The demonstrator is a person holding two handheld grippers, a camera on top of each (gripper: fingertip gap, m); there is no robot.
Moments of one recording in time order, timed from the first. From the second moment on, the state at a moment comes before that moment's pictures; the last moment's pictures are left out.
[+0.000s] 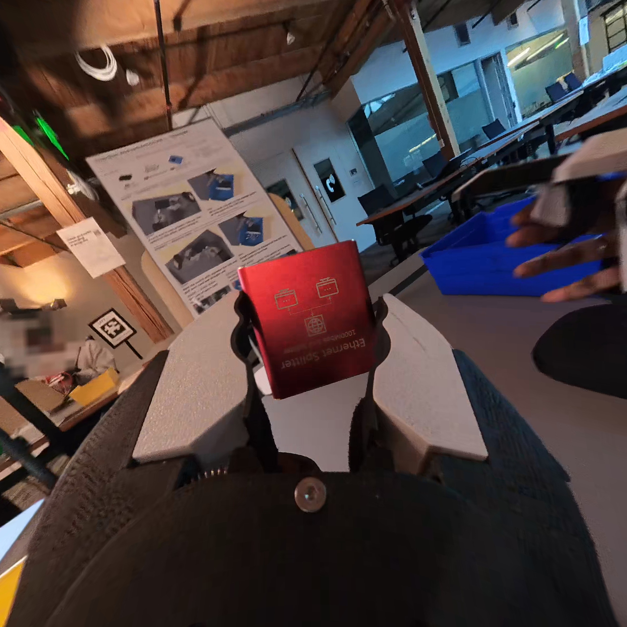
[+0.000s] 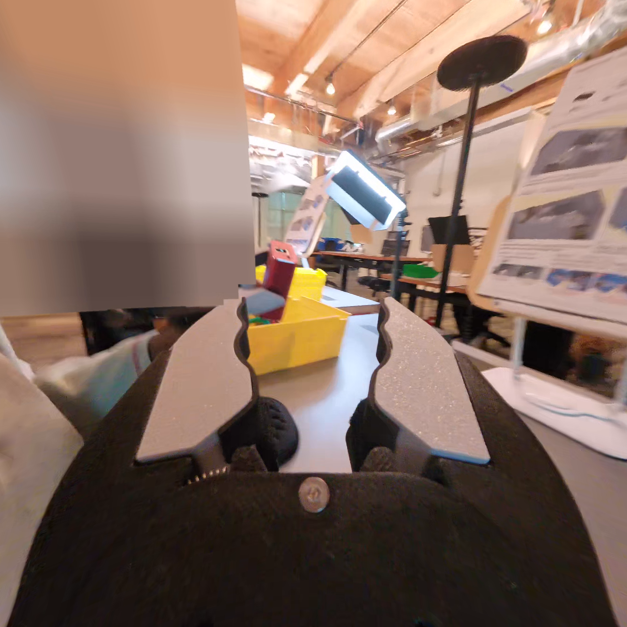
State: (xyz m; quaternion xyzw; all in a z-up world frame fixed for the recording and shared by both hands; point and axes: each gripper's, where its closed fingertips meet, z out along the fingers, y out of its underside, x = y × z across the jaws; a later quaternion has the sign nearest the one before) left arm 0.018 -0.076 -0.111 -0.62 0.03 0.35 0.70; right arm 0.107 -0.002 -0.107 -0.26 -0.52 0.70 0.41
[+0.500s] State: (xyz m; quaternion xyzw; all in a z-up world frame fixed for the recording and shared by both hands) left arm 0.085 -0.034 -0.158 -0.66 0.13 0.17 0.72; right arm 0.092 -0.041 -0.148 -0.23 -0.61 0.70 0.30
